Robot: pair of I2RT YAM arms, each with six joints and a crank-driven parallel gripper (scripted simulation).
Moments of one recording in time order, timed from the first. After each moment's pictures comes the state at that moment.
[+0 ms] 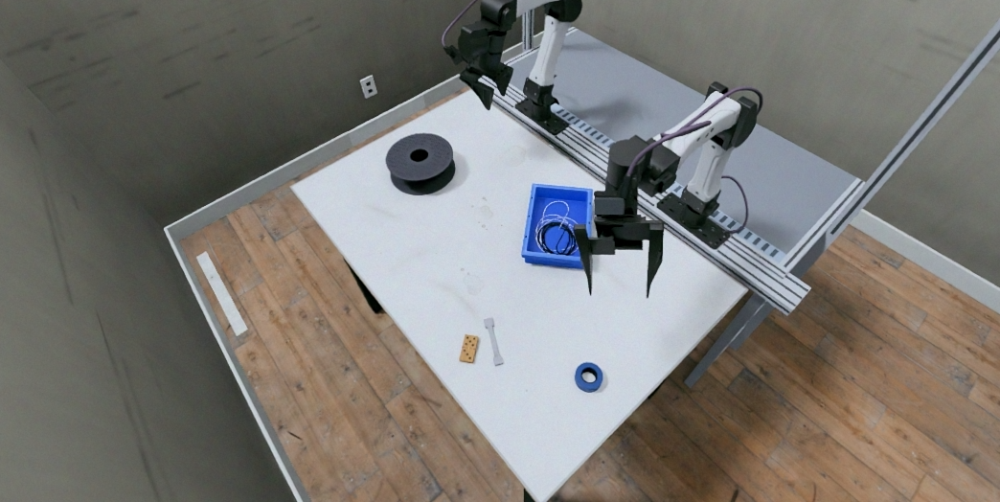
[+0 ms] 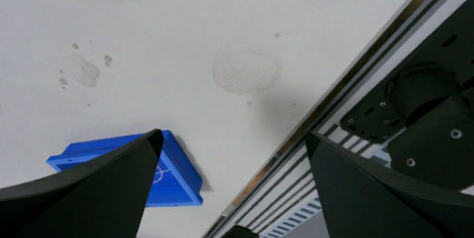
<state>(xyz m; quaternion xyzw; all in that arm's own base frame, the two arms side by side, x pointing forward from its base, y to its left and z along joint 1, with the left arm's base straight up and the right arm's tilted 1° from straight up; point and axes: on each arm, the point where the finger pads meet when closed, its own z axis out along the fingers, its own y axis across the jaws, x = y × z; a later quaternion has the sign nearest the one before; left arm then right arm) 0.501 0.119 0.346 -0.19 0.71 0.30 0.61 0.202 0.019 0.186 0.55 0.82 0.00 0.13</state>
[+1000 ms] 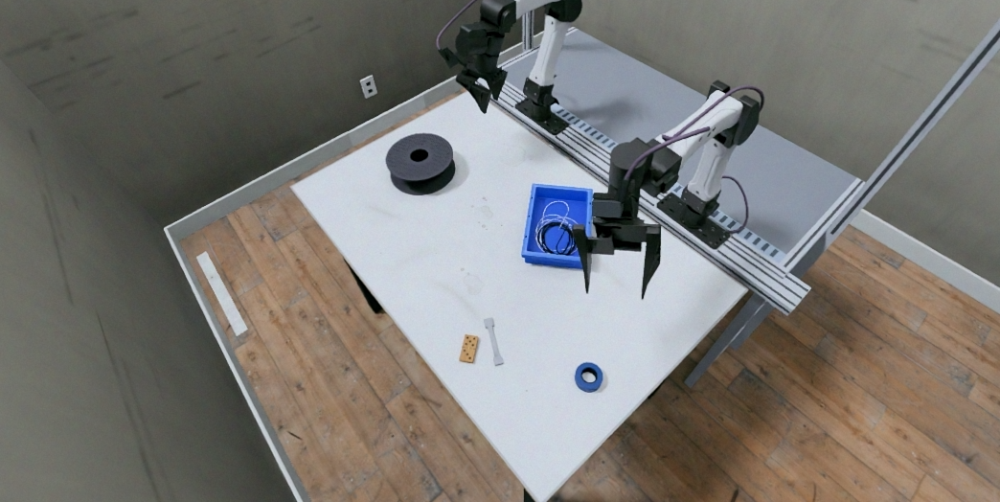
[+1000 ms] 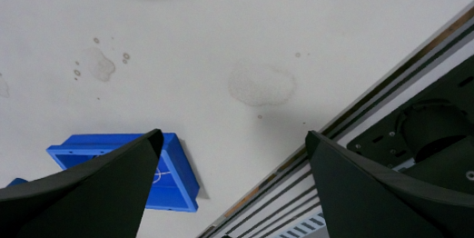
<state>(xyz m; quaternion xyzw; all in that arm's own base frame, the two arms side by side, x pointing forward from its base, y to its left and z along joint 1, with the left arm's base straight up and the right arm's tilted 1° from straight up) 0.499 0.111 0.333 -0.16 0.73 0.28 0.60 0.223 0.019 0.185 0.51 0.84 0.03 0.16</state>
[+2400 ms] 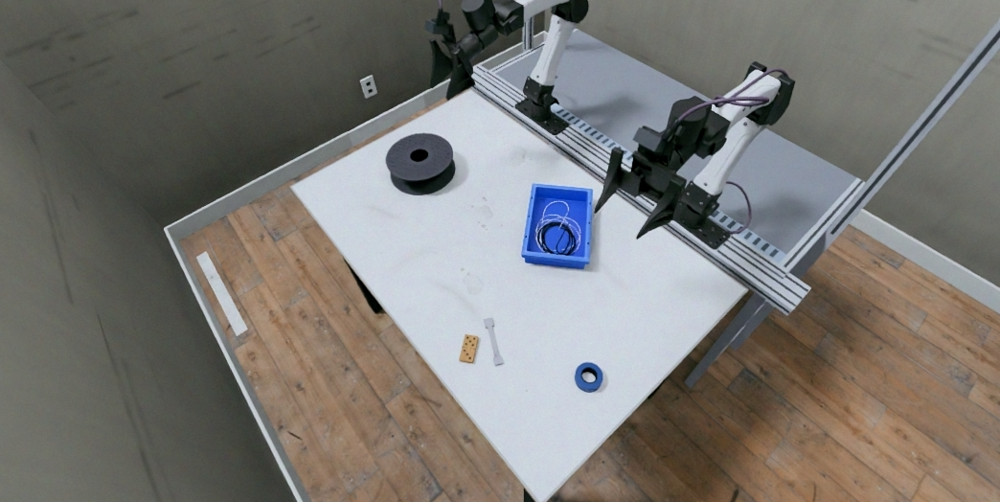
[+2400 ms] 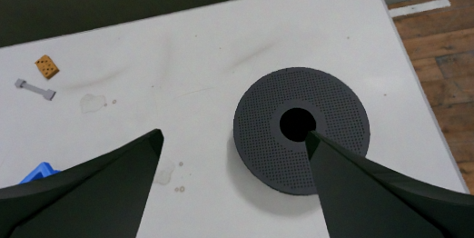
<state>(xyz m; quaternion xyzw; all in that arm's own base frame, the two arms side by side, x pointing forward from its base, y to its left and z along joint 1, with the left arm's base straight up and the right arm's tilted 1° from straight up) 0.403 0.023 0.358 -0.03 0.72 0.06 0.69 0.367 0.006 0.299 0.09 0.80 0.05 0.60</state>
